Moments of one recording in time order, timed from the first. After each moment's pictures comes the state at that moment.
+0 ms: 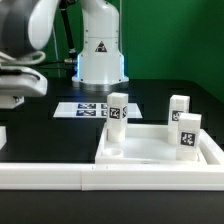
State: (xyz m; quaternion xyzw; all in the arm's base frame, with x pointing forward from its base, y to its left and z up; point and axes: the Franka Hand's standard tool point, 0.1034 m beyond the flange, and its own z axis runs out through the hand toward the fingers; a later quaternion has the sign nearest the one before) arm 0.388 -0.219 0.066 -0.87 0.09 0.47 0.09
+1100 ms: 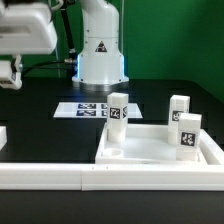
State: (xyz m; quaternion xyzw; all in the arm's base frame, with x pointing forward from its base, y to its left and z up) arm 0.501 -0.182 0.152 -0.98 0.01 0.21 0.02
